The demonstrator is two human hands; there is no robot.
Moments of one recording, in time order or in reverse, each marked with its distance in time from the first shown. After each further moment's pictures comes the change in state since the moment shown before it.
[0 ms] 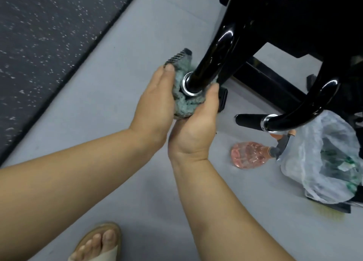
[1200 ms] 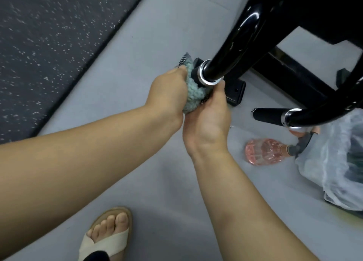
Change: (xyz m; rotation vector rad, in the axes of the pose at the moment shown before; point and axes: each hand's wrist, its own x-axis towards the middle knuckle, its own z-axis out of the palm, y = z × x) left_hand 0.018 -0.006 0.003 -0.160 0.112 -0.313; right_hand 0.007 0.001 -0.008 0.094 0.017 0.271
